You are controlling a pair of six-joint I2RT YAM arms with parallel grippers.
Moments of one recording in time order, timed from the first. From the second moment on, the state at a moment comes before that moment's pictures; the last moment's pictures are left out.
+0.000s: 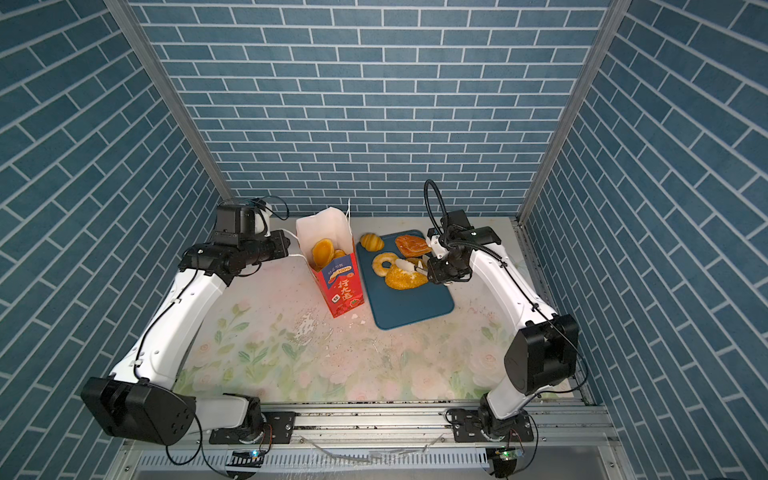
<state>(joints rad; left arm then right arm) -0.16 1.34 1.42 -0.76 0.11 -0.32 0.37 1.59 1.54 -1.13 -0.18 -0.05</state>
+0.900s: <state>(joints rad) -0.16 1.34 1.40 -0.73 0.11 -0.32 0.37 1.64 1.46 -1.01 -0.09 -0.60</state>
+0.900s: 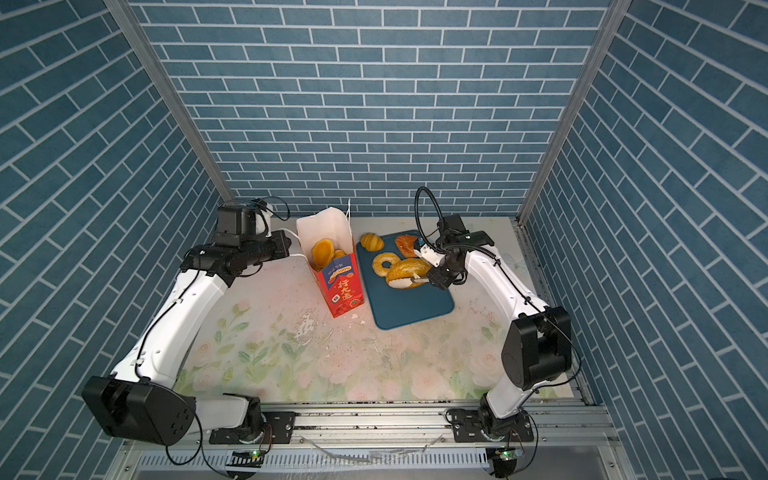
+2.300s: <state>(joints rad) -0.16 1.32 1.38 -0.72 0.11 -0.32 0.45 1.61 1.40 -1.05 0.05 -0.56</state>
